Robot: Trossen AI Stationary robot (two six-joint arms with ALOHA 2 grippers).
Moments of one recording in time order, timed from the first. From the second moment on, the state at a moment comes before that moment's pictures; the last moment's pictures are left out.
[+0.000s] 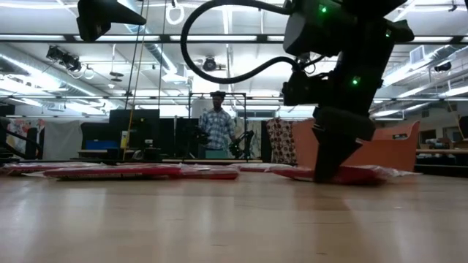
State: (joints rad) left arm -0.47 0.94 0.75 -0.31 -0.59 -0.80; right arm 0.25 1.84 1.01 -0.54 0.34 0.57
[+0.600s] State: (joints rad) left arm -0.47 0.94 0.75 -0.31 -0.59 -0.80; right arm 0.25 1.81 1.20 -0.94 0.37 0.34
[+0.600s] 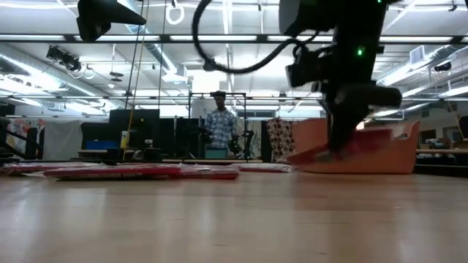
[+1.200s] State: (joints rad) left arm -0.47 0.94 0.75 -0.31 -0.64 -0.80; right arm 0.16 1.27 1.15 -1.14 0.76 -0.06
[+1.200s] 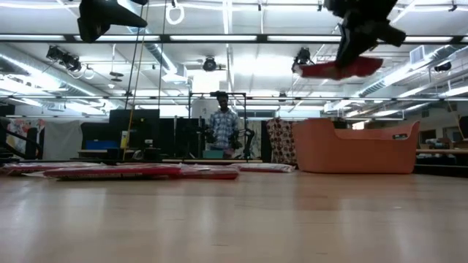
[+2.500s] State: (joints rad) left arm -0.46 1.00 0.75 -0.35 -0.74 -0.85; right arm -0.28 1.18 0.99 -0.63 0.44 -0.46
